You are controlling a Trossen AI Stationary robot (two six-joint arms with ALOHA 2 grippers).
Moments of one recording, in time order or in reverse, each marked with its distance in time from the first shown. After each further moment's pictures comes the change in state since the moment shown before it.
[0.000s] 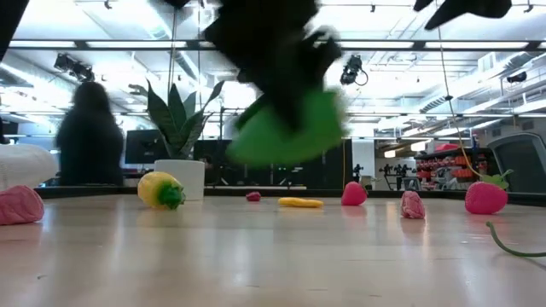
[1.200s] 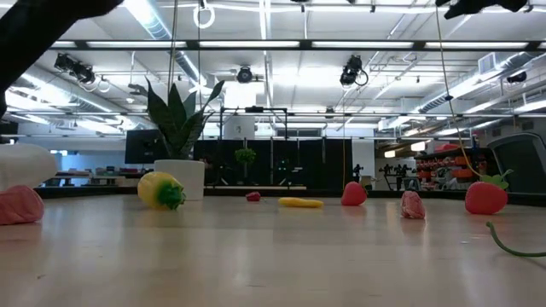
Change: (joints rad) left arm 0.116 0.335 0.328 1.236 0.092 -0.266; right arm -0.001 -0.256 0.000 -0.167 0.337 -0.175
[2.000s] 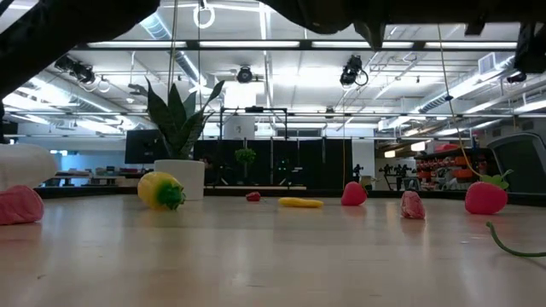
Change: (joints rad) left arm -0.047 0.189 0.169 -0.202 0.069 0.058; right arm -0.007 0.000 0.000 -0.027 -0.037 -0.010
